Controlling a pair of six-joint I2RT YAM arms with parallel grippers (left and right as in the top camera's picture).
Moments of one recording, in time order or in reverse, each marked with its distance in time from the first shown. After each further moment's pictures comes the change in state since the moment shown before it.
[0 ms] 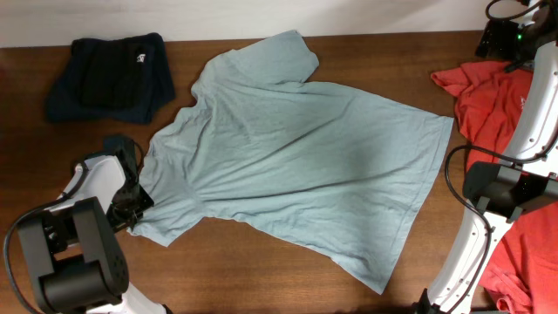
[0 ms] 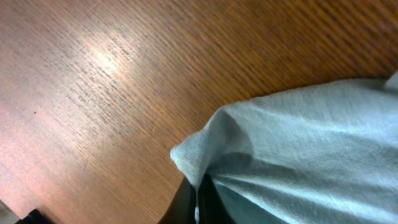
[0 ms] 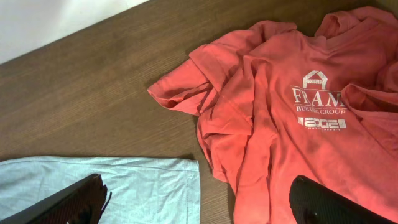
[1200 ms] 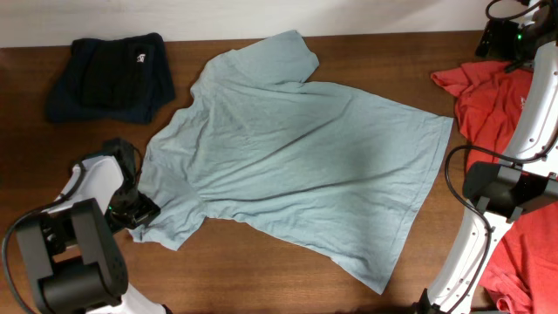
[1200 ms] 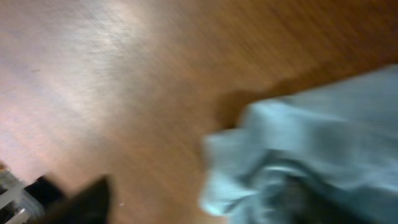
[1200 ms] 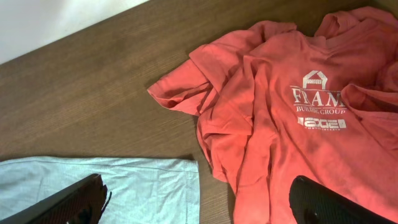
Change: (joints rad) left arm 0.008 -0.004 0.003 -0.101 0.031 -0.041; right arm 0.000 0.000 0.000 0.000 0.000 0.000
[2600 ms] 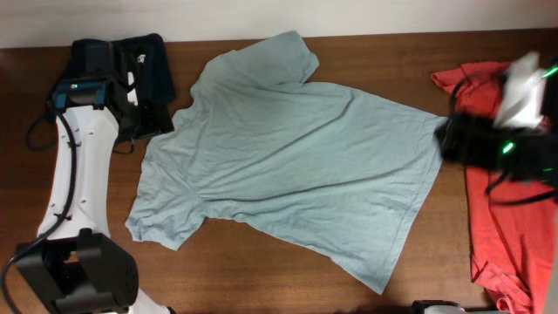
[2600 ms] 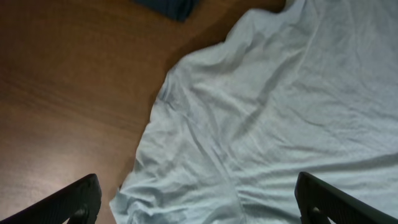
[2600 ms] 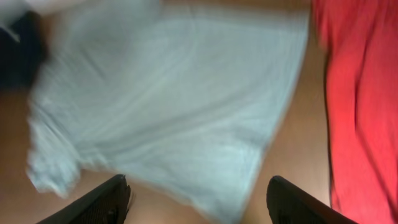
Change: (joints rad) left arm -0.163 -0.041 0.631 -0.127 0.273 0.319; right arm 0.298 -1.045 -0.864 -0.174 -0.170 0.158
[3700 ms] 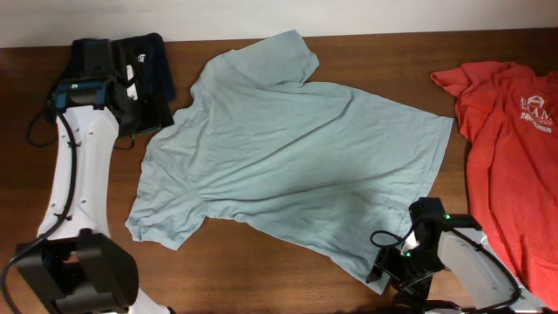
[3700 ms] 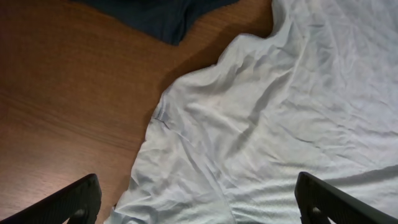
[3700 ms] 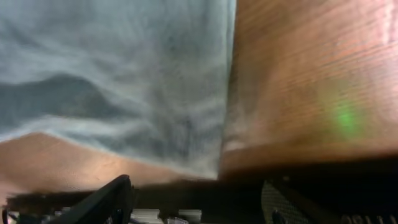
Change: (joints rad) left arm 0.000 0.000 0.000 0.062 0.005 0.001; right arm 0.008 -0.133 -1.582 0.595 -0.231 0.272
